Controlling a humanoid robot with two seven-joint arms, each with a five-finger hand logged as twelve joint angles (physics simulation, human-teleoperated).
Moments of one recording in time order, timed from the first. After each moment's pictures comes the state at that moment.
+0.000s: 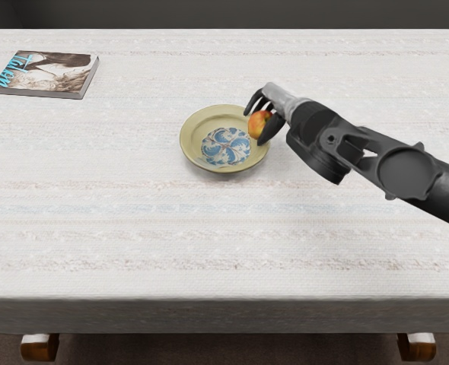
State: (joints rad) left arm 0.01 0.00 -0.07 -0.04 0.03 -0.04 0.05; right arm 1.11 -0.20 0.37 1.11 -1.09 -0.19 -0.61
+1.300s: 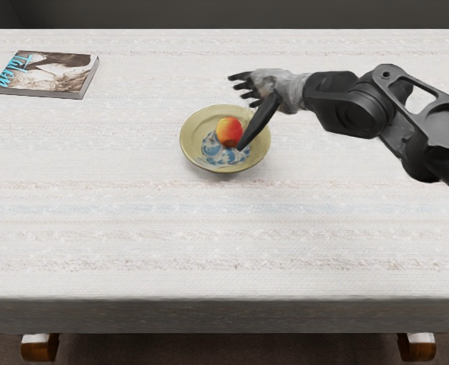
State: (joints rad) left arm 0.01 0.00 -0.07 -0.04 0.03 -0.04 0.05; right arm 1.10 -0.24 0.68 1.06 -0.71 0.16 -0.61
